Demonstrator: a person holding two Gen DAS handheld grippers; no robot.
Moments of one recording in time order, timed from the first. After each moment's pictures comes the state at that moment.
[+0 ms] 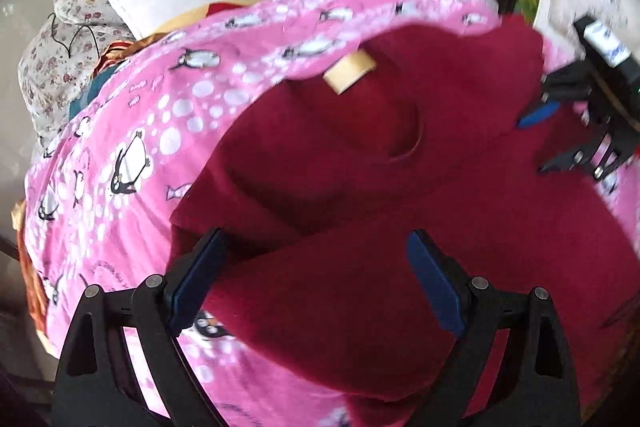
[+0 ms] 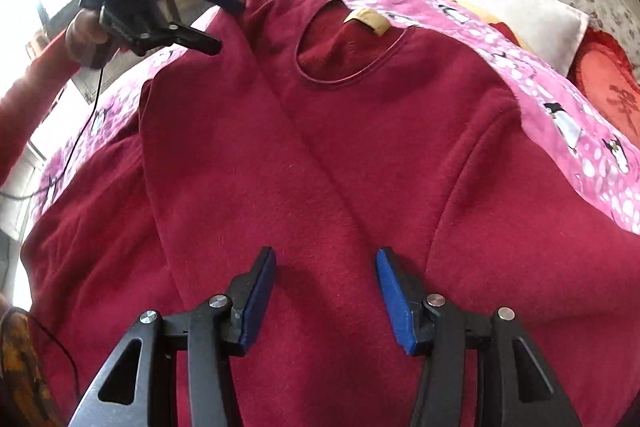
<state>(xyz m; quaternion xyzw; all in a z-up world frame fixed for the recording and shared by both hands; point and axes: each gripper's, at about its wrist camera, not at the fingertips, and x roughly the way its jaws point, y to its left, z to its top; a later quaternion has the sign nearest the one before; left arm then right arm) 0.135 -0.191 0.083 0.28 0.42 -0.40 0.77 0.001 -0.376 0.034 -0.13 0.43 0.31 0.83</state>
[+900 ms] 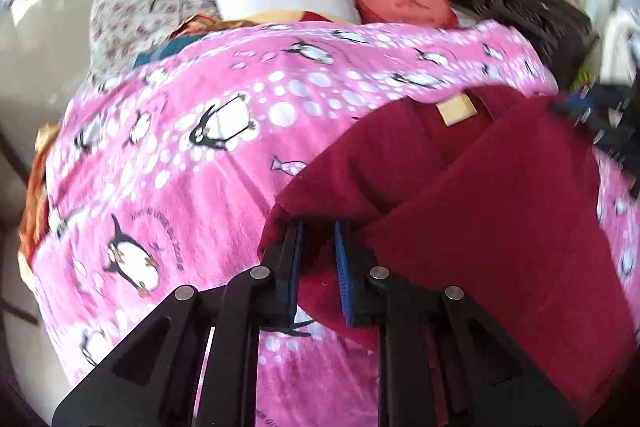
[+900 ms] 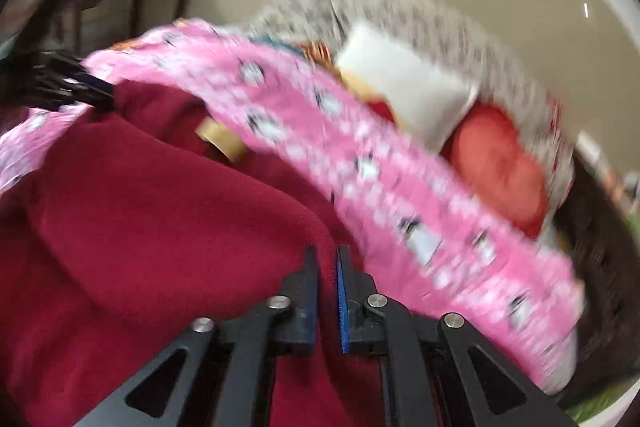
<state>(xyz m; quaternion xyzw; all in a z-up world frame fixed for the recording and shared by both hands) 0.159 -0.117 0.069 0.13 0.41 -0.31 0.85 0.065 -0.367 0.086 -0.20 0.34 0.09 0.91</state>
